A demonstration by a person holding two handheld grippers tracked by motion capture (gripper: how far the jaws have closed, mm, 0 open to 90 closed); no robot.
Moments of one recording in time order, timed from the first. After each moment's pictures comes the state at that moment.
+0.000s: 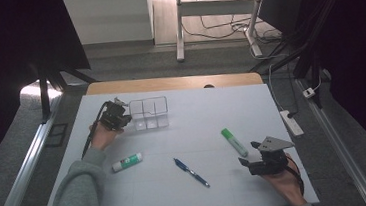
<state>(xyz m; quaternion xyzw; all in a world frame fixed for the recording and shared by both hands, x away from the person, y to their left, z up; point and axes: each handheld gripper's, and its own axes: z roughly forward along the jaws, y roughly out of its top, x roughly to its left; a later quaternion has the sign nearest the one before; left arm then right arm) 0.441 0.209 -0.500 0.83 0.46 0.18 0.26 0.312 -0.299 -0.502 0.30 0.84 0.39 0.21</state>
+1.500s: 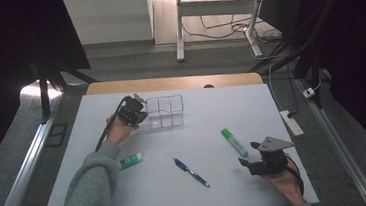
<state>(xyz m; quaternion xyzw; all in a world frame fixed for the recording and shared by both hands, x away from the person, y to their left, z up) 0.458 0.156 -0.491 0.86 0.41 0.17 0.24 0.313 -0.299 -0.504 0.30 0.84 0.39 0.21</state>
